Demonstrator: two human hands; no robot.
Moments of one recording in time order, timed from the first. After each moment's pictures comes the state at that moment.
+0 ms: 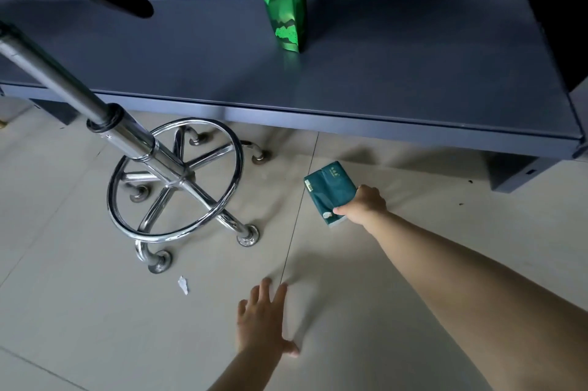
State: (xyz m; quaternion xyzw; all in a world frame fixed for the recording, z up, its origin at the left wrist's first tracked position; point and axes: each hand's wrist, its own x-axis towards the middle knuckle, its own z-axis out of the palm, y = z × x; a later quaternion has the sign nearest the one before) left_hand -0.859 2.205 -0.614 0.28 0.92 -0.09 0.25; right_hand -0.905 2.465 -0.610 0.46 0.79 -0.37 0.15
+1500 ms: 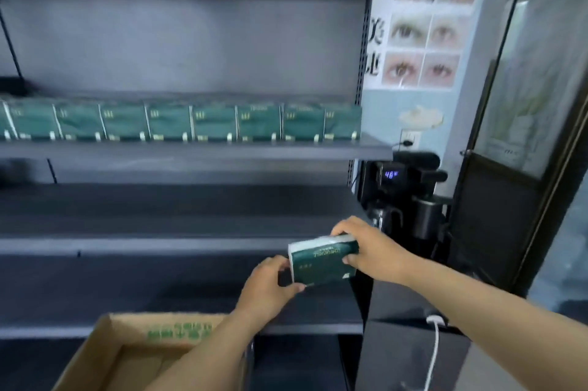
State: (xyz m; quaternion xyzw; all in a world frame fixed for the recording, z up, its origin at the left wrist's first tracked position) left_hand -0.885 2.314 0.389 0.46 0.79 0.40 0.09; right_hand -0.721 2.455 0.476 0.18 0.94 -0.23 -0.14
